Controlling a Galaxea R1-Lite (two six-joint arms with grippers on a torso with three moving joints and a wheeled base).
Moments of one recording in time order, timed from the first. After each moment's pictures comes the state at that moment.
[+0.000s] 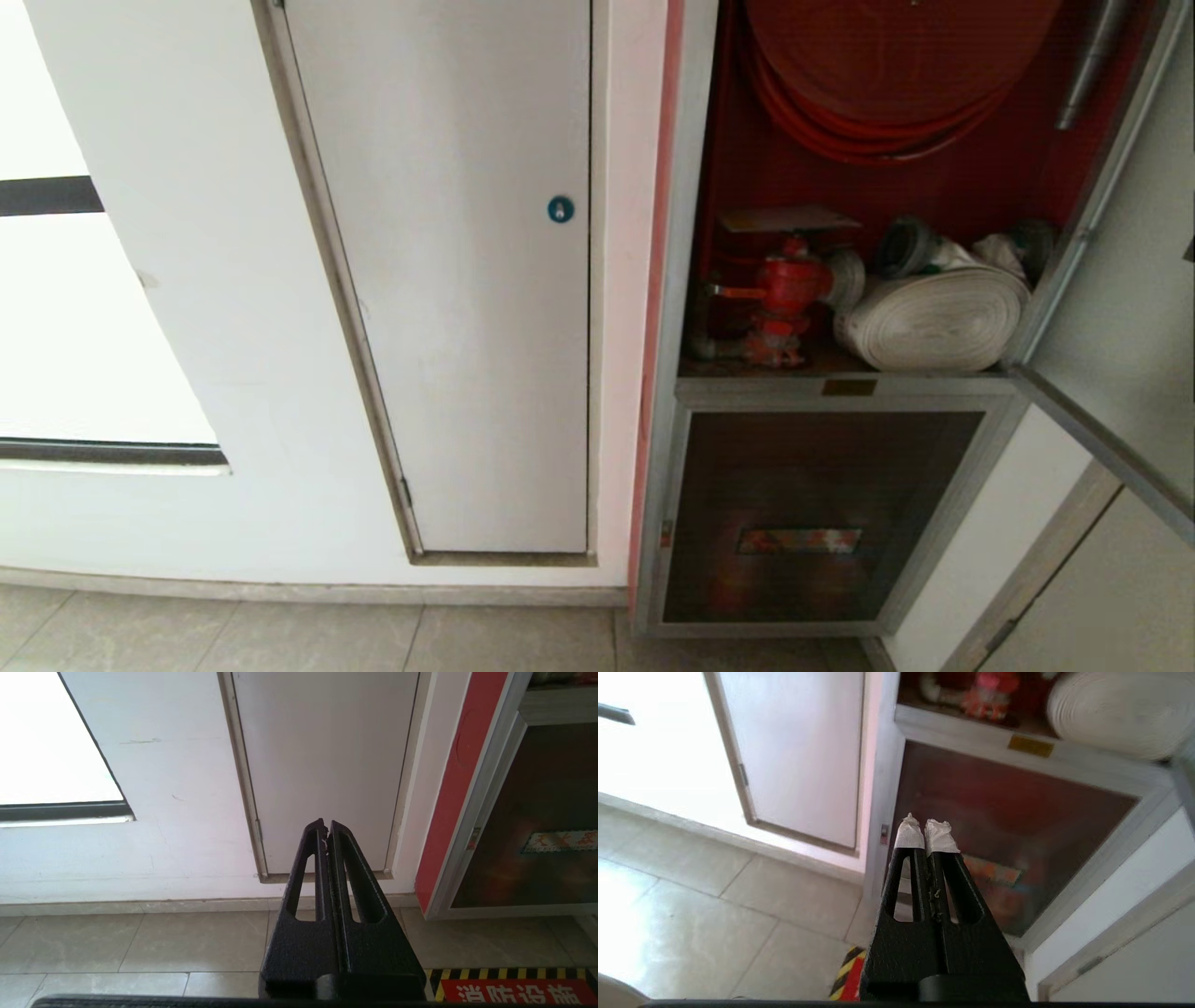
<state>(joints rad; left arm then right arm) 0.00 0.00 0.00 0.00 -0.02 0.03 -0.02 0.24 -0.33 0.17 0.25 -0.12</state>
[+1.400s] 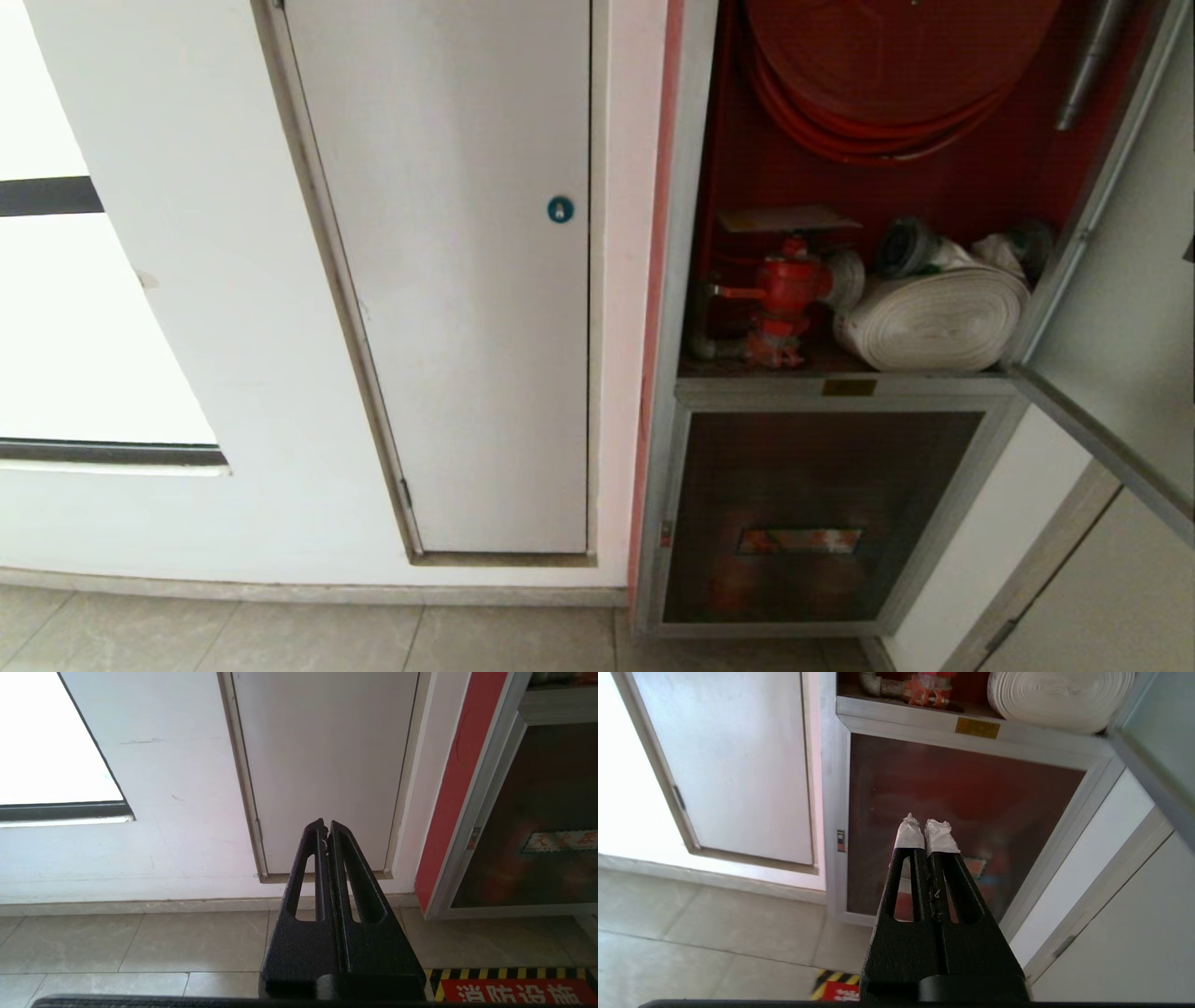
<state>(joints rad) 0.00 0.00 0.00 0.00 -0.02 0.03 0.01 0.00 0.00 0.00 0.06 -0.10</state>
